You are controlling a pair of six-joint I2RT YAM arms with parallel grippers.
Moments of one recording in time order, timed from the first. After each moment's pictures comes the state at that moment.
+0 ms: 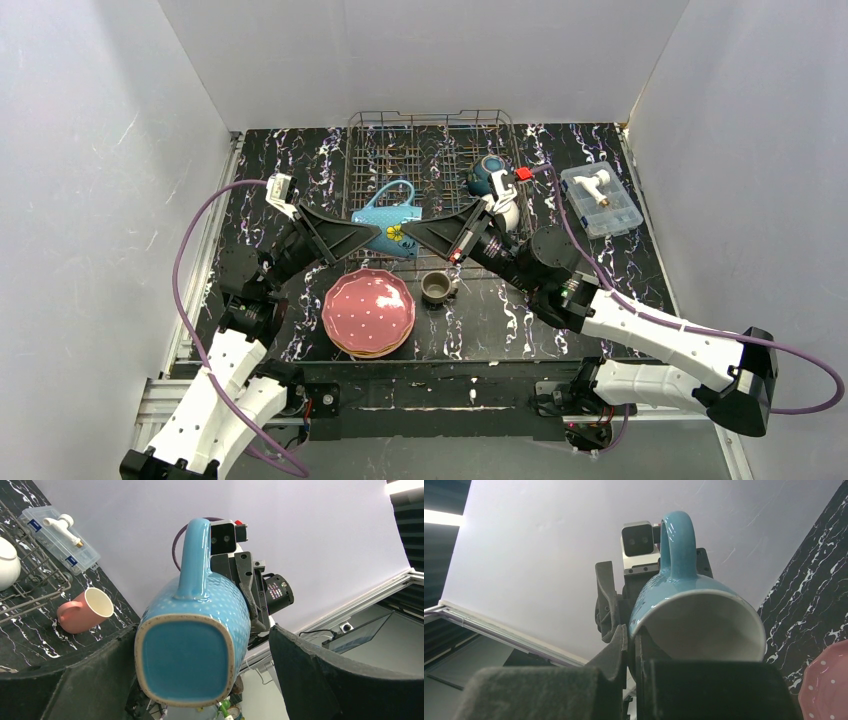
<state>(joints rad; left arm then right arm) -0.31 0.70 0.63 0.43 0.69 -1.28 1.08 1.04 0.89 0.44 0.00 1.20</state>
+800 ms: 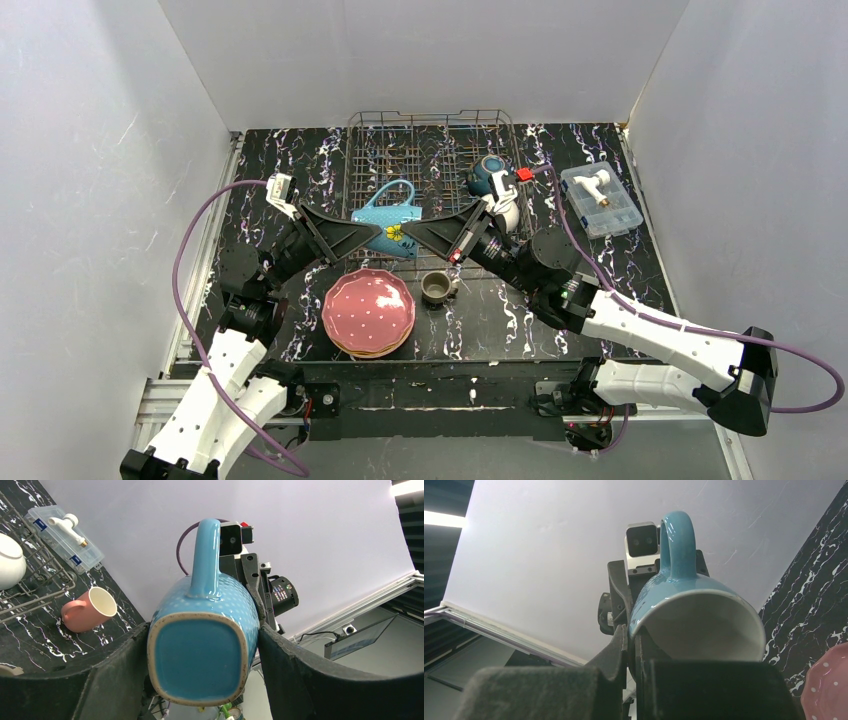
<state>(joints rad) -0.31 0.70 0.63 0.42 0.69 -1.28 1.08 1.04 0.89 0.45 0.01 1.20</state>
